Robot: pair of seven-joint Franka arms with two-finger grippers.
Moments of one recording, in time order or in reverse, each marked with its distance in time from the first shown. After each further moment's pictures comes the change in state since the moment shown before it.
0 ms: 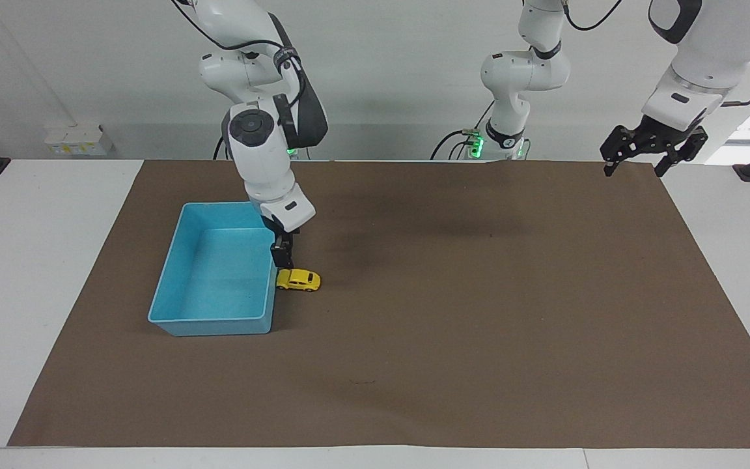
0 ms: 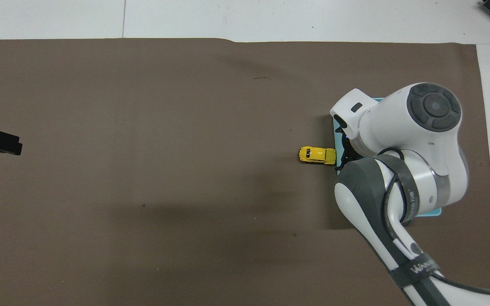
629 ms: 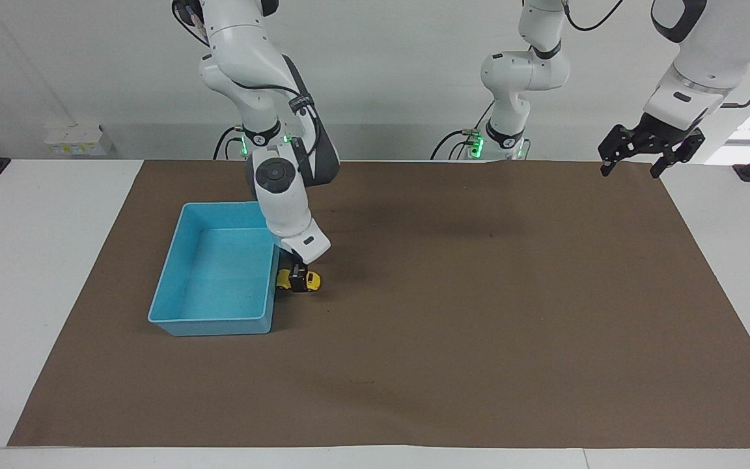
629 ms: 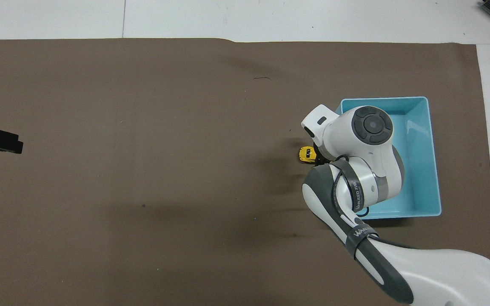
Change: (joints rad) left arm 0.004 0.000 -0.009 0.000 -0.037 0.000 0.001; right arm 0.026 0.134 -0.001 -0.026 -0.004 0.148 0.000
